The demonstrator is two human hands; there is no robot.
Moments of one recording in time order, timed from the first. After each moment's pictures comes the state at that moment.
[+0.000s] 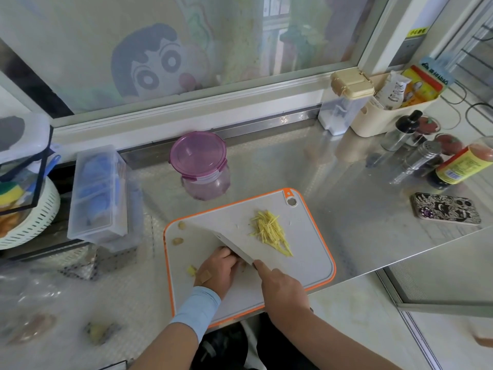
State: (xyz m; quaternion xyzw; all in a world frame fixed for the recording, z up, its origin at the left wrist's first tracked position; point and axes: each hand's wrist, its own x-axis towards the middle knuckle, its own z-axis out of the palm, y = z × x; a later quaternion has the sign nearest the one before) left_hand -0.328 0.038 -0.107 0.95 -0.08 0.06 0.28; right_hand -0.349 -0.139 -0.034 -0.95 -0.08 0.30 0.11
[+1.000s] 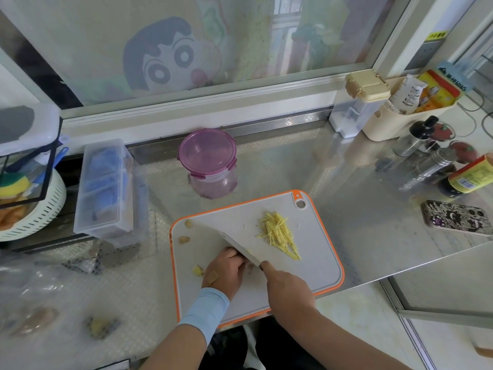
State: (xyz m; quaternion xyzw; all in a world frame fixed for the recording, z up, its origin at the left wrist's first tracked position) left_hand -0.327 0.034 -0.108 0.95 -0.04 0.05 0.30; right_hand -0.337 -0.131 -0.037 -0.94 -0.08 0.31 0.12
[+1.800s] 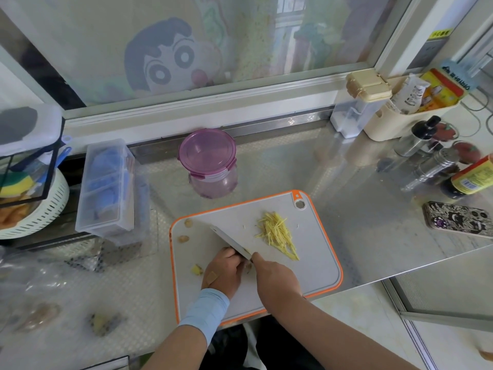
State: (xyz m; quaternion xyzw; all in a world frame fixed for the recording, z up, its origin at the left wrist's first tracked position) left_hand -0.330 0.029 -0.107 0.95 0.00 0.03 0.30; right_hand -0.319 -0.116 -0.040 -0.94 -0.09 0.31 0.14
